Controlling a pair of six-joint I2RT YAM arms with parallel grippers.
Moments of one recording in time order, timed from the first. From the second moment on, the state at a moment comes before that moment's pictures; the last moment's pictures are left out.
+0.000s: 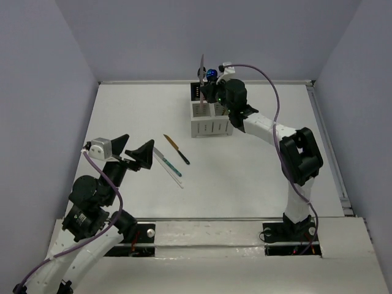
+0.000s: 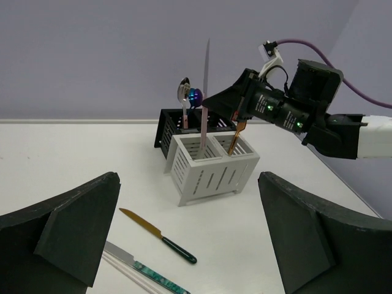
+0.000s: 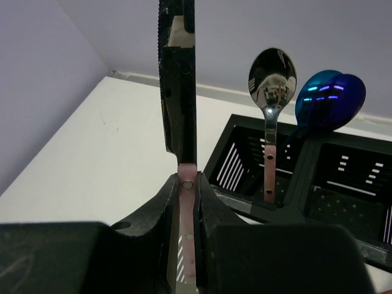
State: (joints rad) left arm -0.64 0.30 0.68 -0.15 -0.29 -0.21; right arm 0.52 1.95 1.50 0.43 -0.03 0.31
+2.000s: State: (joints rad) left arm -0.63 0.31 0.68 -0.15 -0.29 -0.21; right arm 0.88 2.25 1.72 -0.37 0.09 0.16
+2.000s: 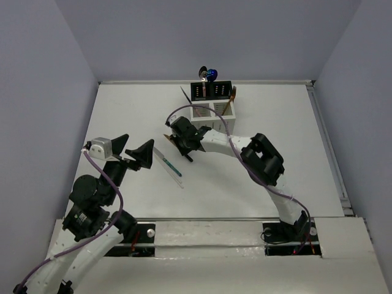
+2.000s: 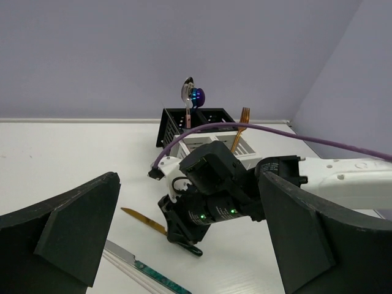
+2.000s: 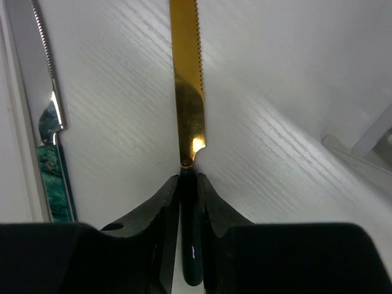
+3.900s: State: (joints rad) left arm -0.63 0.31 0.68 -0.15 -0.30 -0.21; right arm 0.66 2.03 1.33 0.71 0.26 0.06
